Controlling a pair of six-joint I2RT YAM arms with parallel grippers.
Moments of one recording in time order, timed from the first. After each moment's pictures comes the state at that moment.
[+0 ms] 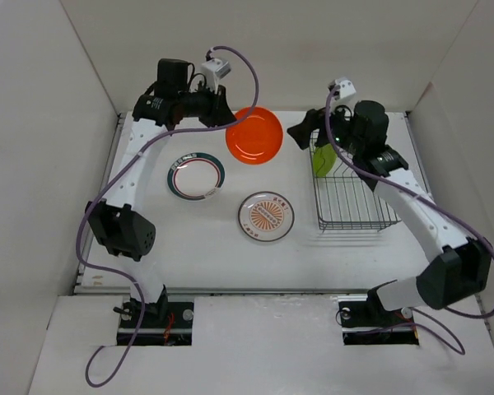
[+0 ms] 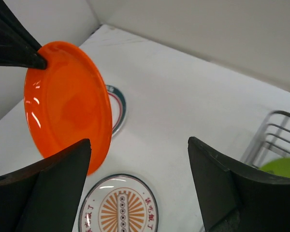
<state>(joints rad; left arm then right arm) -0.26 1.81 2.03 -0.77 0.68 0.10 0.34 1.37 1.30 -0.06 -0.31 0.16</state>
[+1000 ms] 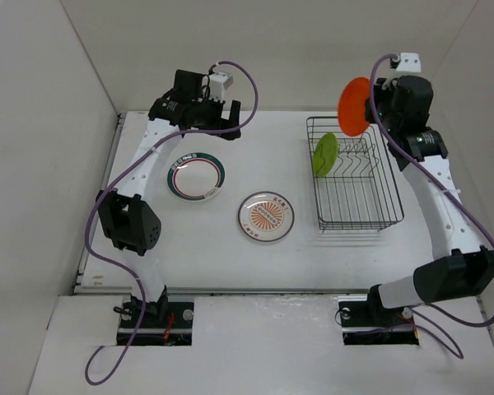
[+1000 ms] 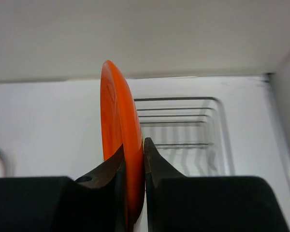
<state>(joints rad) -0.30 1.85 1.97 -0.81 0.40 0.04 0.15 1.43 1.57 -0.36 0.03 0.12</state>
